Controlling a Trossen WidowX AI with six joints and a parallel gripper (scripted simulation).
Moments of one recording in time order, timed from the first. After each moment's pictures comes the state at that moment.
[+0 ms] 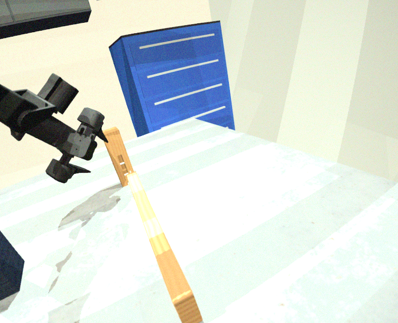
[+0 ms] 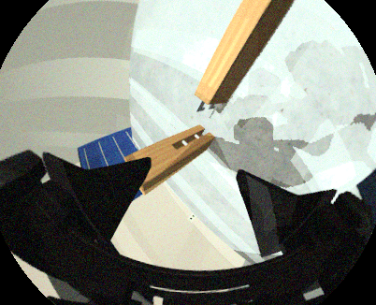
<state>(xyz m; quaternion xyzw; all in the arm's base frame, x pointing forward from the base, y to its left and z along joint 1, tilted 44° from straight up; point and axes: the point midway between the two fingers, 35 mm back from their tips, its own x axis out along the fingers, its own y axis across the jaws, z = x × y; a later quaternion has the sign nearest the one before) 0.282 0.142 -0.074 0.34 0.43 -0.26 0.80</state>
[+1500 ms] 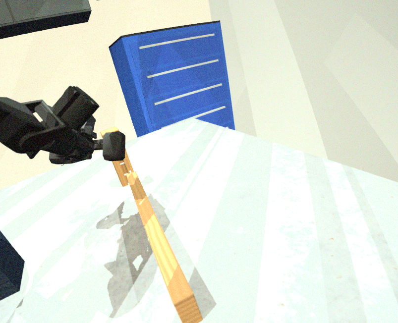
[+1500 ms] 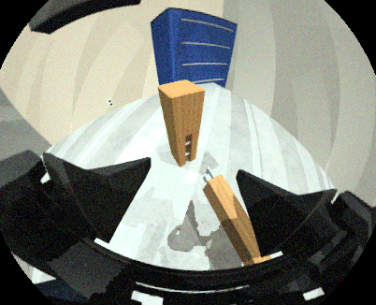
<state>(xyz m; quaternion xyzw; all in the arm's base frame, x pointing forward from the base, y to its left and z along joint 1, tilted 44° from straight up) 0.304 0.117 -0.050 -0.44 0.41 0.32 0.73</state>
